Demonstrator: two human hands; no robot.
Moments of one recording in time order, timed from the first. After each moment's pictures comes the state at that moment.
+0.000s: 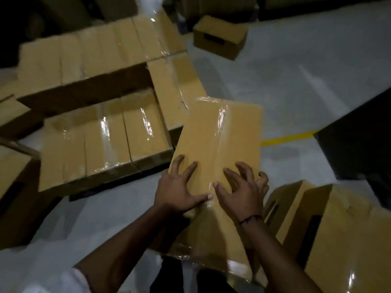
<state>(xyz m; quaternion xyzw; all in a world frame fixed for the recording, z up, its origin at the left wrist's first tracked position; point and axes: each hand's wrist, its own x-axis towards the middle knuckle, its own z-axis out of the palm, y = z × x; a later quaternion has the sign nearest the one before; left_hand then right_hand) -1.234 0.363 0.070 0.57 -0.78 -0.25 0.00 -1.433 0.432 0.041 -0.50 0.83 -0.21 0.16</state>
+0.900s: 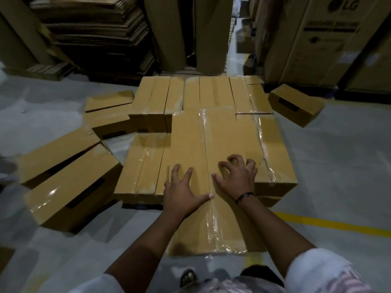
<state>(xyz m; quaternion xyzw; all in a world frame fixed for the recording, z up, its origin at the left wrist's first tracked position) -0.959 0.266 0.140 0.76 -0.60 -0.22 0.15 -1.146 0.194 0.142 -0.72 0.66 -0.14 0.13</state>
